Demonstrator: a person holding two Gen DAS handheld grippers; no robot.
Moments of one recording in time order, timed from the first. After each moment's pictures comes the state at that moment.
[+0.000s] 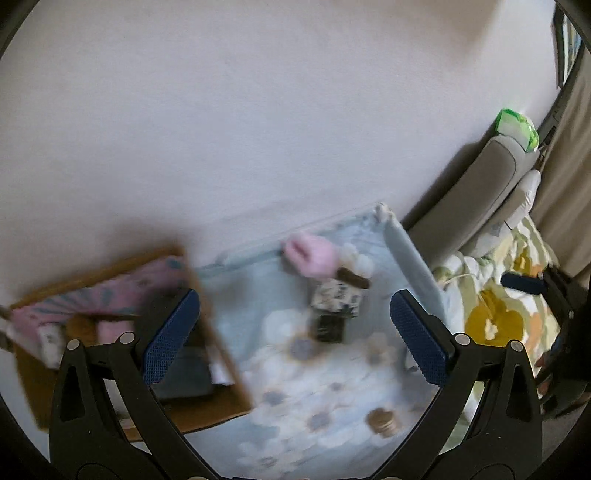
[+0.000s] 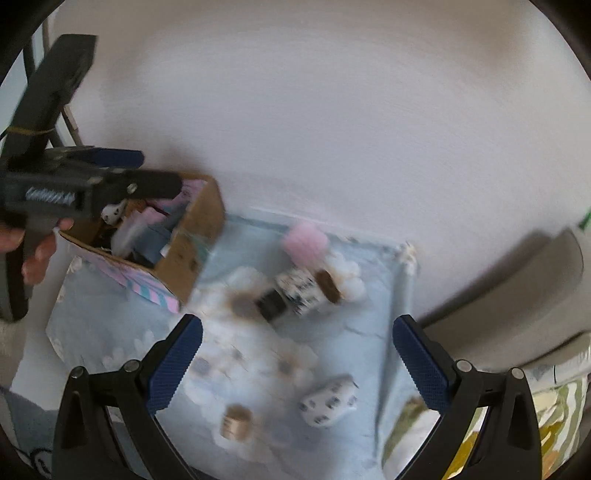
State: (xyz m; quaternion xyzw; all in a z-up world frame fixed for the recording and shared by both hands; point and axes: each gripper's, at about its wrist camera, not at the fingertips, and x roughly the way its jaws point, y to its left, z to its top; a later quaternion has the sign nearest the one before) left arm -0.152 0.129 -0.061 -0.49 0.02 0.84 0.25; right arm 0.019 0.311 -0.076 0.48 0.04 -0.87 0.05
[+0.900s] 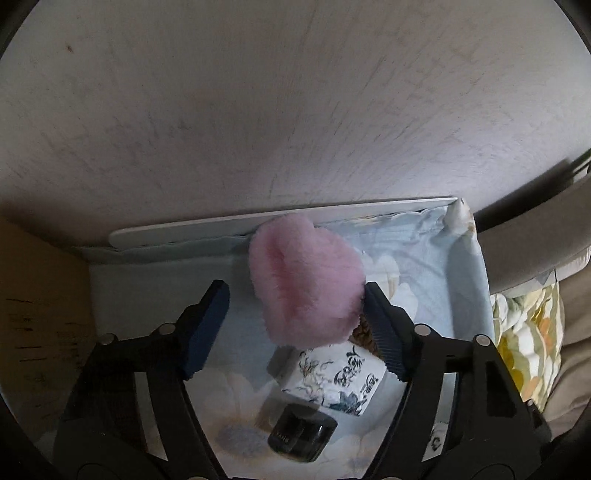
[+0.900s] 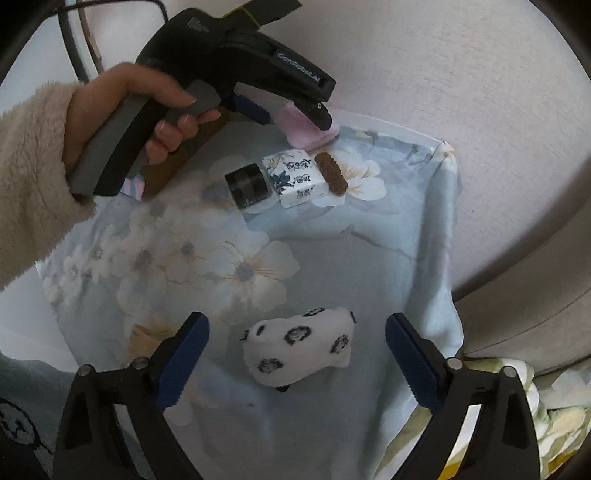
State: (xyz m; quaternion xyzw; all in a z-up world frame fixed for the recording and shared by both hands) left arm -0.229 0.199 -0.205 -0.58 -0.05 0.80 0.16; right arm 0.042 0.346 -0.212 0.51 0.07 -0.84 0.15
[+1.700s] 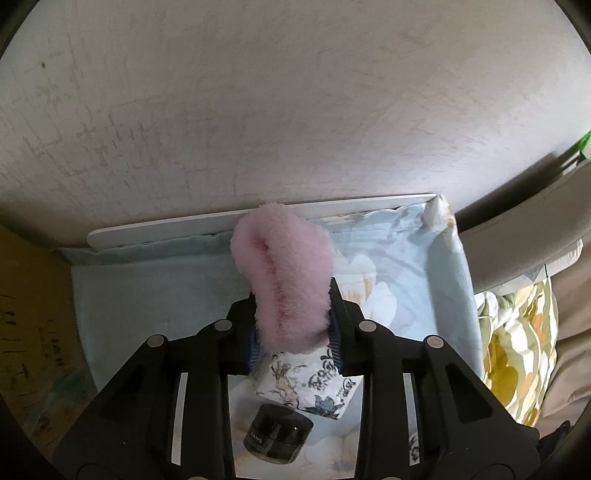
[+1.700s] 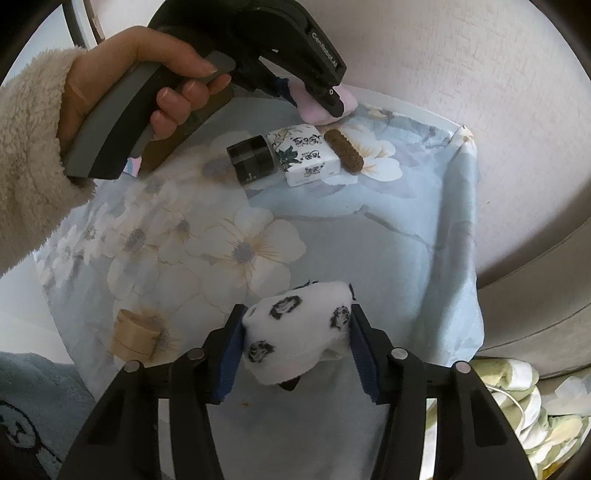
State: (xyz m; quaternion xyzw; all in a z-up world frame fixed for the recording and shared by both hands) left arm -0.212 0.201 -0.187 -0.56 -0.05 0.80 0.19; right arm 0.042 0.347 -0.223 0.53 0.07 -0.83 0.16
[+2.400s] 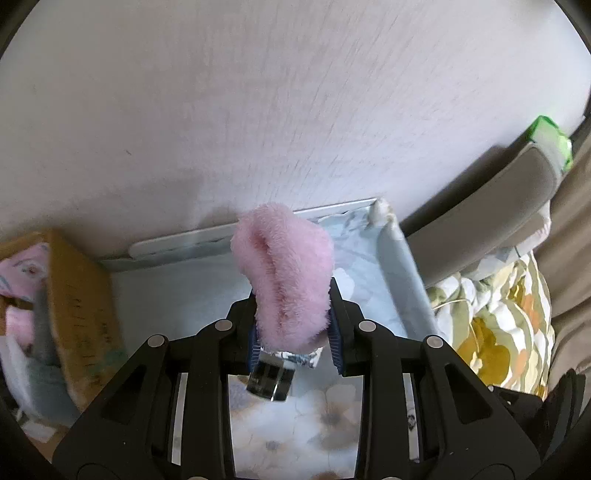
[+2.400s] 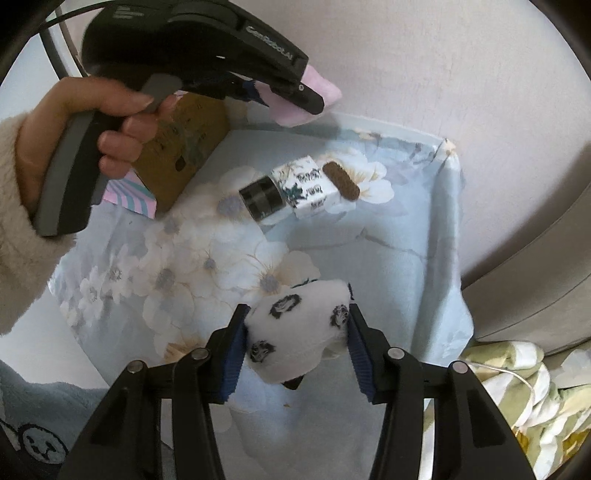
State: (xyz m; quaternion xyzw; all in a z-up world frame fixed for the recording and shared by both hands) left arm -0.178 0.179 -0.126 -0.52 -0.03 0.82 0.23; right arm 0.042 0.330 -0.173 0.53 0.03 -0.84 0.13
